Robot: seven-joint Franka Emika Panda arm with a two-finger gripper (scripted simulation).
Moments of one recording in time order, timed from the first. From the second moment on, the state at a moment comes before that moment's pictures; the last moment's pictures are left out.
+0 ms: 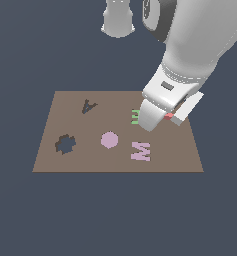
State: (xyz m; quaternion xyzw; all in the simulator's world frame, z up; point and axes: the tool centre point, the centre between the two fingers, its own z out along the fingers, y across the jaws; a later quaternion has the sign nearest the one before) arm -0.004 0.125 0.091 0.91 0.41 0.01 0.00
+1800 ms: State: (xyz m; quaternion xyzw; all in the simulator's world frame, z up) arm -0.038 0.157 0.030 0.84 0.54 0.00 0.00
